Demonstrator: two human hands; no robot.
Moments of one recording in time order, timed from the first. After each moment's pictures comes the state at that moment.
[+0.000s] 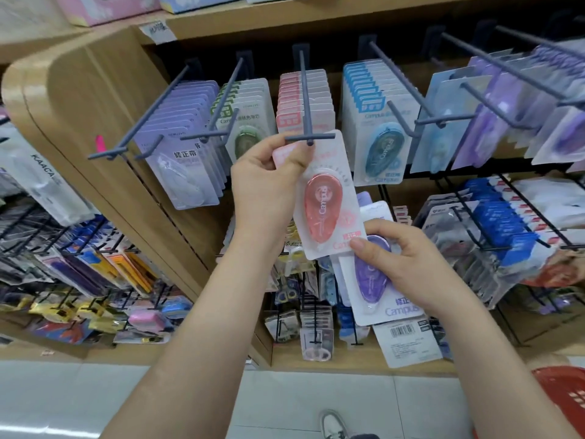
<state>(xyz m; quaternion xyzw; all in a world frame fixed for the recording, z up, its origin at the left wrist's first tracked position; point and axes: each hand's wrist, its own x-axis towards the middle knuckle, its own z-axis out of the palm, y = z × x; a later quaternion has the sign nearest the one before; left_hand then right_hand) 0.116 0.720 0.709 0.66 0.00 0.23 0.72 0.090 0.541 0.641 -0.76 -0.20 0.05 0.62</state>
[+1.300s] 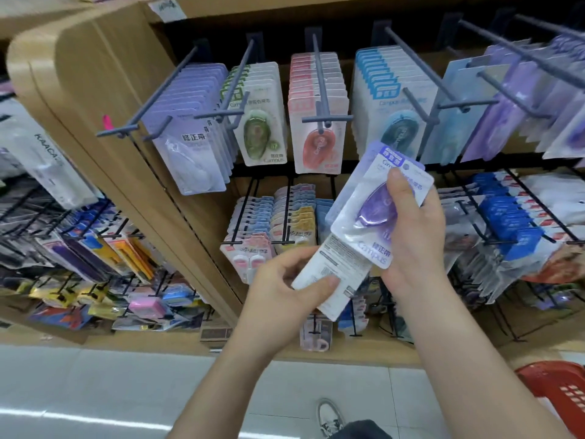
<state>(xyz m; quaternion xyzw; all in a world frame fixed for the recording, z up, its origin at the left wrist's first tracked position) 0.013 0.730 0.654 0.75 0.06 -0.04 0.66 0.101 0.589 0.649 -0.45 0.09 -0.10 0.88</state>
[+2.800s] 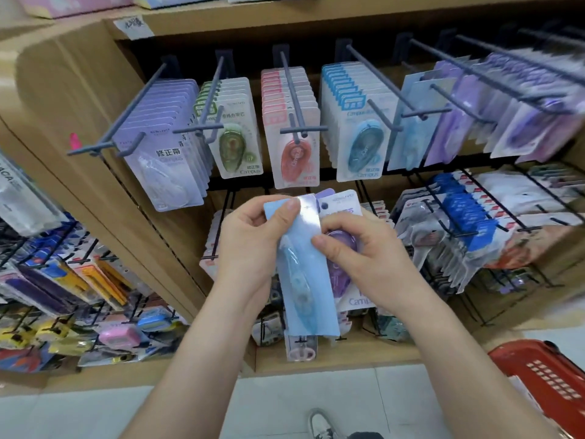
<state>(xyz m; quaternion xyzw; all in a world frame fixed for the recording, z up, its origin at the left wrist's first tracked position) 0.066 0.736 0.679 0.63 0.08 0.07 0.77 0.067 0.581 0.653 -0.79 -0.20 -0.06 0.58</state>
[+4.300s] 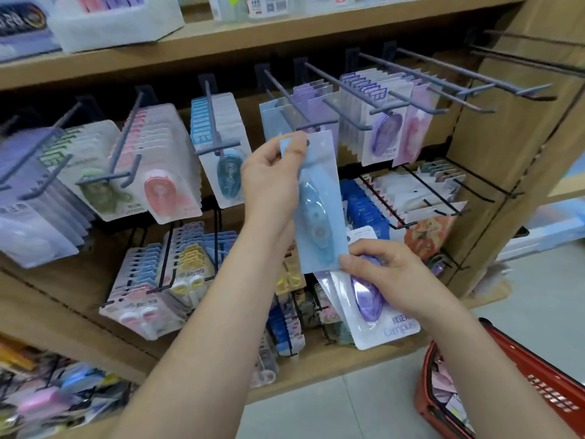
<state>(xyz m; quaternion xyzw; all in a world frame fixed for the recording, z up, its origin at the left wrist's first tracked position) 0.130 0.531 0.717 0.62 -0.02 0.08 0.78 0.042 0.389 0.640 -0.76 -0.04 0.03 0.65</state>
